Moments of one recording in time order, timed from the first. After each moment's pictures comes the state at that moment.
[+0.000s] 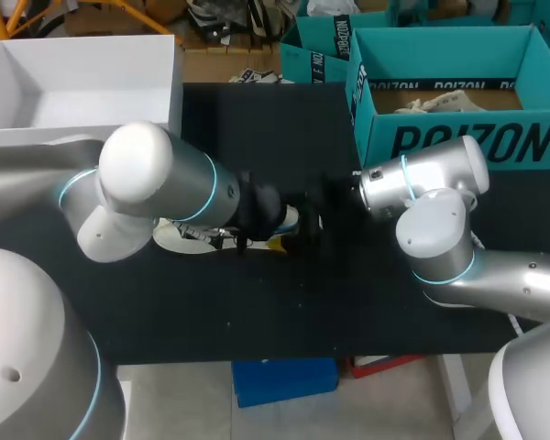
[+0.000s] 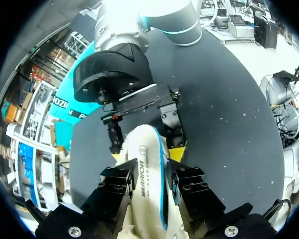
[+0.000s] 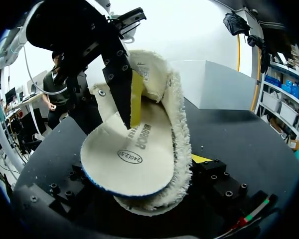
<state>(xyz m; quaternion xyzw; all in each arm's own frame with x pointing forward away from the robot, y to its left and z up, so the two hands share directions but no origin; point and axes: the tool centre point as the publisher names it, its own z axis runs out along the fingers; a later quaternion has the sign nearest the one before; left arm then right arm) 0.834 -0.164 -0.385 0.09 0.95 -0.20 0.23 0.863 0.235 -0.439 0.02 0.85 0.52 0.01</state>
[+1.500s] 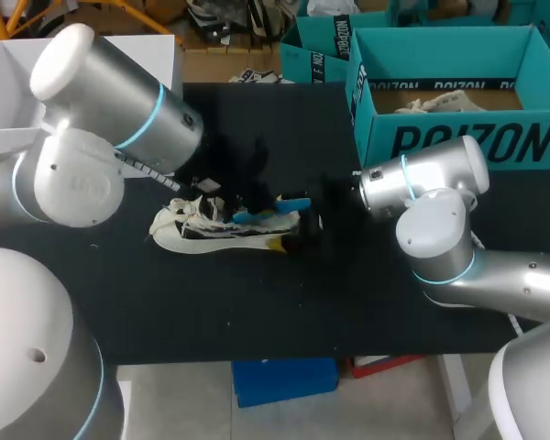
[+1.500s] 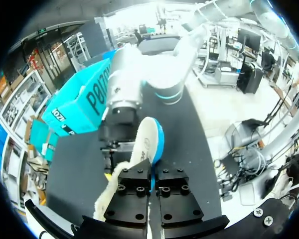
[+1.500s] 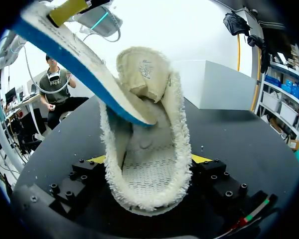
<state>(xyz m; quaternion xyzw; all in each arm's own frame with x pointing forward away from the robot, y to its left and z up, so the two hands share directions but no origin) 0.770 -0.172 -0.270 0.05 0.94 -0.34 0.04 0.863 0.235 -0.439 0.02 0.85 0.52 0.01</state>
